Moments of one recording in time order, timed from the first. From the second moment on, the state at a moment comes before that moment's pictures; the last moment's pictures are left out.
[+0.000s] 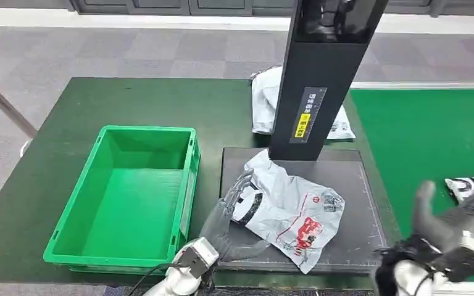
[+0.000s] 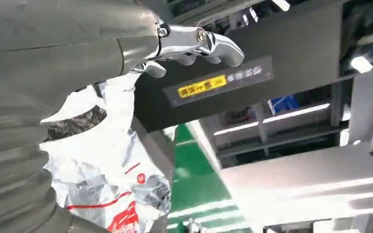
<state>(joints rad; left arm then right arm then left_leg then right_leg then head) -0.21 -0.17 -0.68 -1.13 -0.15 0.17 -0.69 -0.02 0.06 -0.14 -1.62 0.01 -0.48 -0.70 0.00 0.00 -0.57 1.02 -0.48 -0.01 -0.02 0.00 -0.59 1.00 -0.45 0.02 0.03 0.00</state>
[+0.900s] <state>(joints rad) -0.52 -0.31 -0.73 -0.49 -0.64 0.50 -0.47 -0.08 0.16 -0.41 -1.43 0.03 -0.33 -0.70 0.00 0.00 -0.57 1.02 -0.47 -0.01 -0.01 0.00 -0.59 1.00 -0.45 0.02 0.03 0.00</state>
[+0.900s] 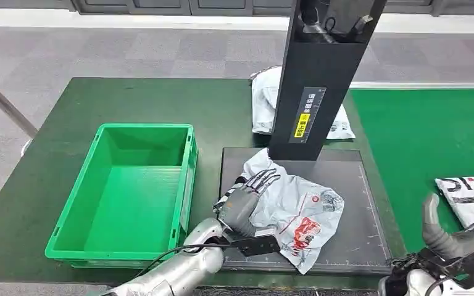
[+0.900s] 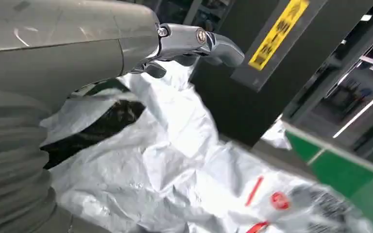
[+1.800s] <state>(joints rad) -0.57 -0.32 -0.73 -0.35 -0.63 0.26 -0.38 -0.11 0.16 -0.37 -1.32 0.01 -0.32 -0.70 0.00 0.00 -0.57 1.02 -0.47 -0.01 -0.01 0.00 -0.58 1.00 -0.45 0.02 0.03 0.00</state>
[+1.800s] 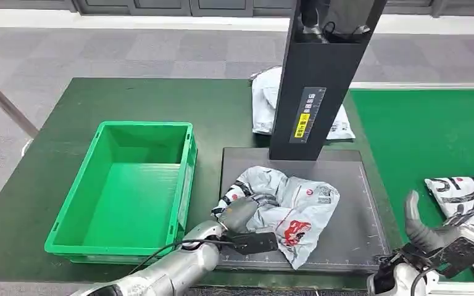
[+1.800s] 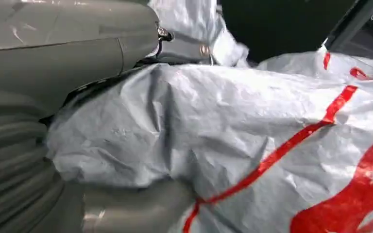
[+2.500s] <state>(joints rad) -0.59 -0.32 -0.73 -0.35 -0.63 0.25 -0.39 -0.11 0.16 -0.37 -1.29 0.01 -0.32 -0.70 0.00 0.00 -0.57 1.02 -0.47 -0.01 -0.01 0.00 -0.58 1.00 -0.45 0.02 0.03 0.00</state>
